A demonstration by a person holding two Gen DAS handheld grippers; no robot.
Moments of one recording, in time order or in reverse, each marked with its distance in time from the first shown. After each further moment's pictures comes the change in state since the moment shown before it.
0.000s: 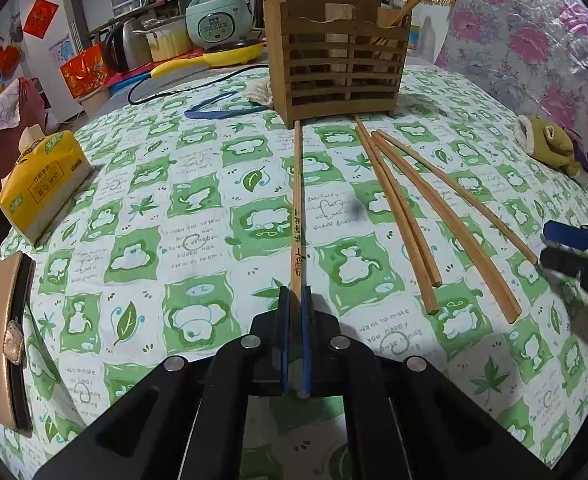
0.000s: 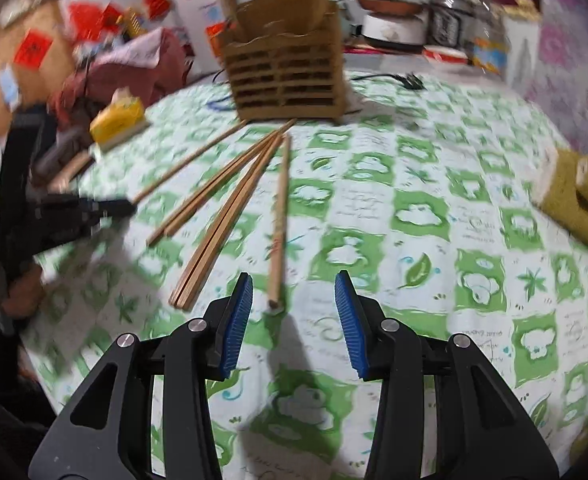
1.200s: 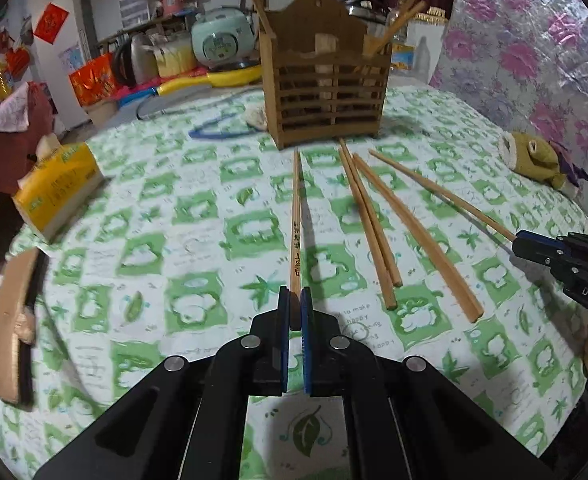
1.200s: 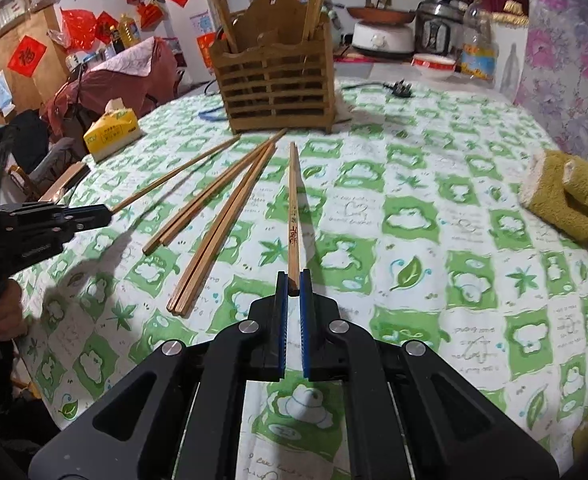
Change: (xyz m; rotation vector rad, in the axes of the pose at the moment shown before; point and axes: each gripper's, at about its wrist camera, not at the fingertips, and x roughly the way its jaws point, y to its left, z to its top) left arm -0.039 -0.015 -0.004 -0.021 -0.086 0.012; right arm -0.010 -0.006 -0.002 0.052 -0.057 -0.034
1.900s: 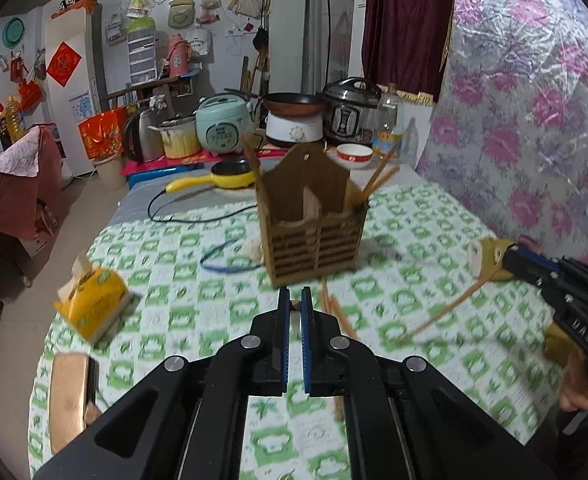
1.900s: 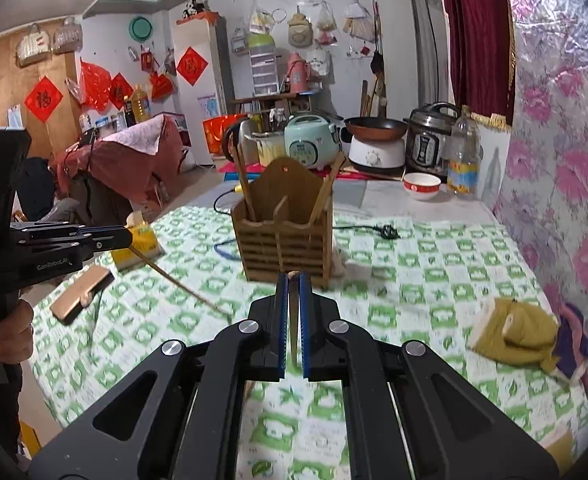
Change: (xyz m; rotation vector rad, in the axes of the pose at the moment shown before) left arm -0.090 -0.013 0.110 -0.011 -0.200 -0.024; right arm -0.096 0.019 0.100 -0.034 -0.310 -0.017
